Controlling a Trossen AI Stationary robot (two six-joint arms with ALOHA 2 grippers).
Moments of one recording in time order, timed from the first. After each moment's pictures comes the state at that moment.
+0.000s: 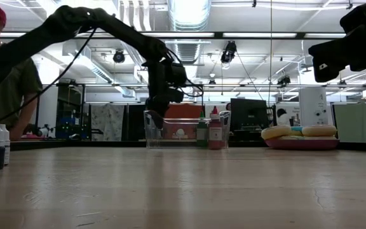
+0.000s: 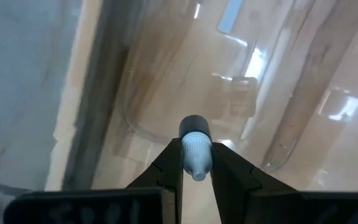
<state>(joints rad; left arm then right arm) 0.67 2.24 2.05 -1.19 -0.01 0.34 0.01 0.02 0.02 0.01 -0.10 0.10</state>
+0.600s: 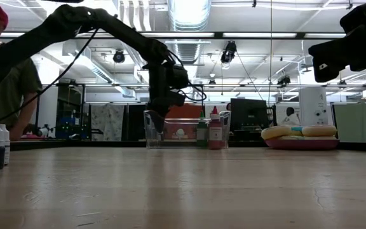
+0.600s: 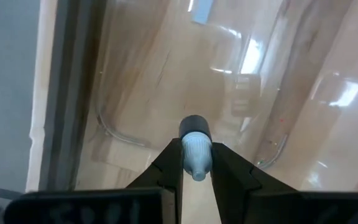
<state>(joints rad) 0.65 2.24 2.01 -1.17 -0.01 0.38 0.01 0.02 0.02 0.01 -0.10 0.10</state>
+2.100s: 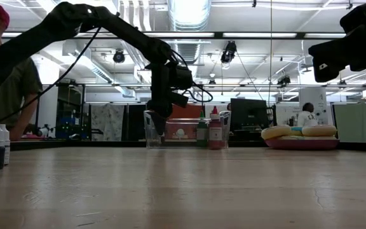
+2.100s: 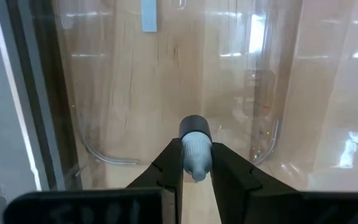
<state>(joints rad) 0.60 2.24 1.97 -1.15 -0.05 0.59 0.01 0.02 0.02 0.01 -0.10 0.10</state>
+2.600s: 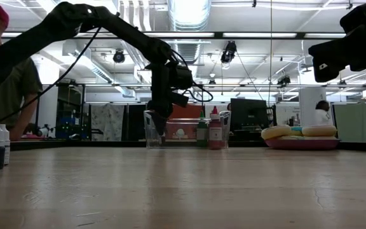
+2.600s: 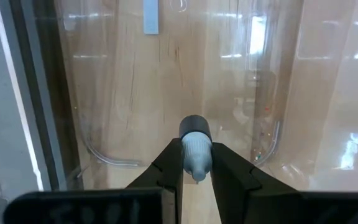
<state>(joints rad) 0.60 2.24 1.97 -1.14 -0.05 0.60 0.01 0.02 0.02 0.01 -0.10 0.10</state>
